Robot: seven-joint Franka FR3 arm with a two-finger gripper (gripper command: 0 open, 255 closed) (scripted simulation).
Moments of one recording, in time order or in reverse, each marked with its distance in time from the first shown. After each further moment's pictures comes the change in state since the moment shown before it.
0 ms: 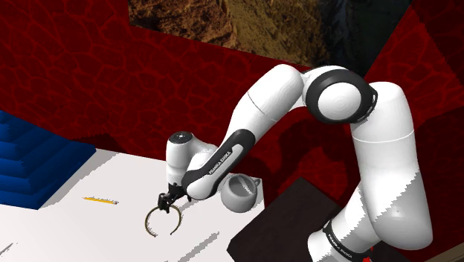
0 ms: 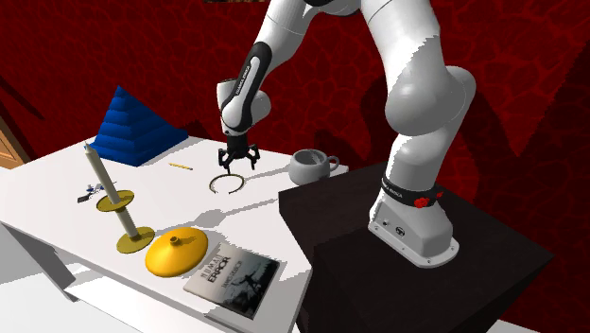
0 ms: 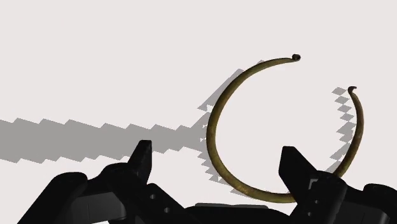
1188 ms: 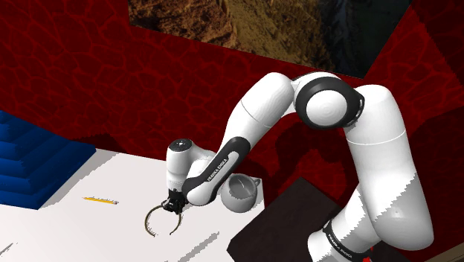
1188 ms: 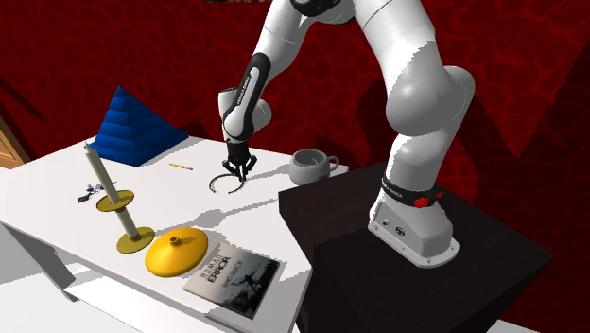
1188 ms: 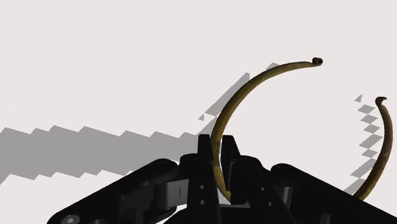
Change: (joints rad) arm 0.018 0.067 -0.022 0.024 -0.017 0.045 0.012
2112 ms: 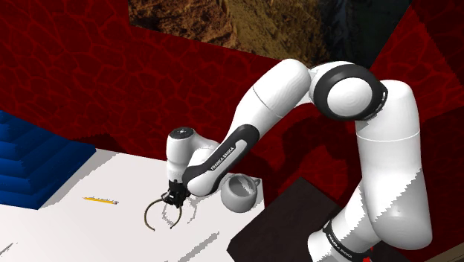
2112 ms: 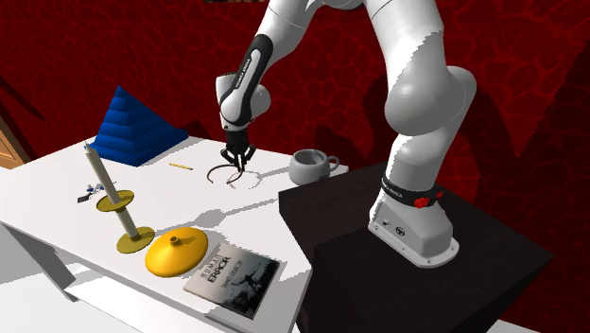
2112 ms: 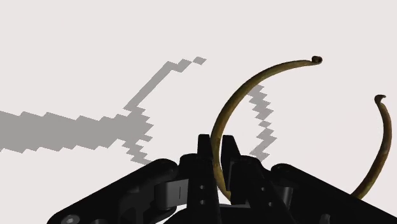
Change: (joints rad) arm -0.029 -0.115 0.036 -0.046 0.029 -0.071 -0.017
